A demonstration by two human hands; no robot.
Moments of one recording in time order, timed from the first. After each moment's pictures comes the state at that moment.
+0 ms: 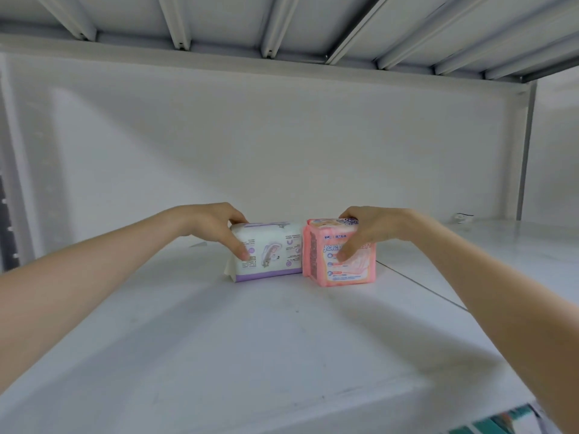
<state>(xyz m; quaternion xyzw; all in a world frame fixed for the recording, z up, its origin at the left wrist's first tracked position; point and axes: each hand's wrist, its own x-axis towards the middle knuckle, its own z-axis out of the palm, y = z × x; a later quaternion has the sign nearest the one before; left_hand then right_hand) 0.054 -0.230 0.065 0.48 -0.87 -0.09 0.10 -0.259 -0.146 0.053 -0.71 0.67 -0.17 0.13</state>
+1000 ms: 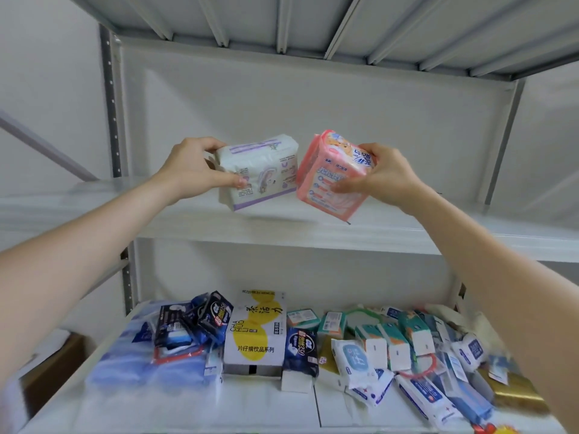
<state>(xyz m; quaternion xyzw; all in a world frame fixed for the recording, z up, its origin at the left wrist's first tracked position) 0.002 0.129 0.016 0.48 -0.71 -0.08 0.51 -0.323 0.149 0.036 -0.72 0.49 -0.47 0.09</state>
